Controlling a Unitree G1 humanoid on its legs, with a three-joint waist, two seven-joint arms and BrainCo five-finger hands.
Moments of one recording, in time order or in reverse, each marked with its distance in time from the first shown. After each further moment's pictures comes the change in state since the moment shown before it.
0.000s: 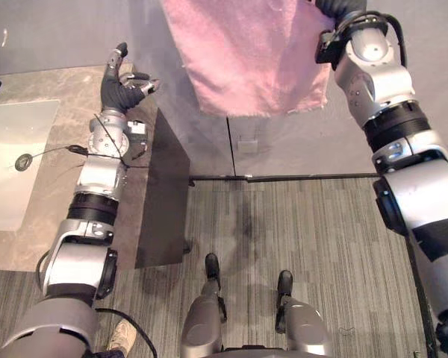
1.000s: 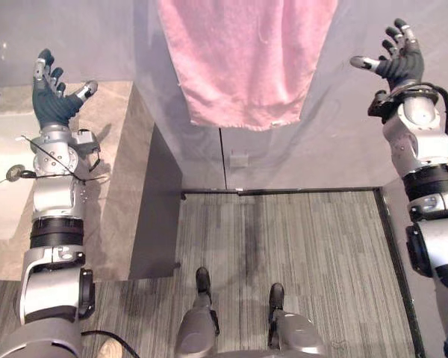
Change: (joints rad) left arm 0.192 0.066 0.249 -0.132 -0.031 0.000 0.028; right arm 0.425 -0.206 -0.233 -0.266 0.000 -0.029 -0.020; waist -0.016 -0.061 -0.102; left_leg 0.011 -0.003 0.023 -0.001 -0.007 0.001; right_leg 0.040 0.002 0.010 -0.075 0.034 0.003
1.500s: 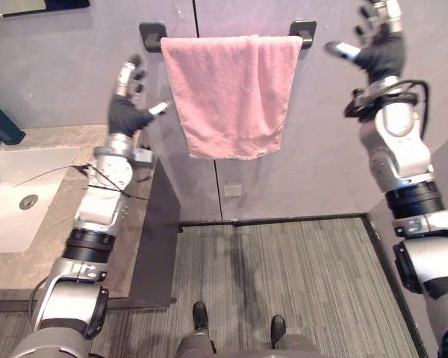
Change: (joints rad) left arm 0.084 -0.068 -0.347 -0.286 -0.046 -0.019 -0.058; right arm 0.124 0.096 0.141 -0.357 0.002 -0.094 -0.013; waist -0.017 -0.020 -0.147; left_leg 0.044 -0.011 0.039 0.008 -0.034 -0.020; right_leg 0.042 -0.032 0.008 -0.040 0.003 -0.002
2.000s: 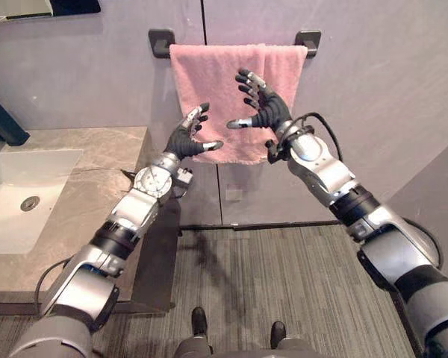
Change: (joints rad) left arm -0.162 -0.054 -0.260 0.232 -0.059 0.037 -0.061; right arm -0.136 0.197 0.343 0.219 0.043 0.036 0.110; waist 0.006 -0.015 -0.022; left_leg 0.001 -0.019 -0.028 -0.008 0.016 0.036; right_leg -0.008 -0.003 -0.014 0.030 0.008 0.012
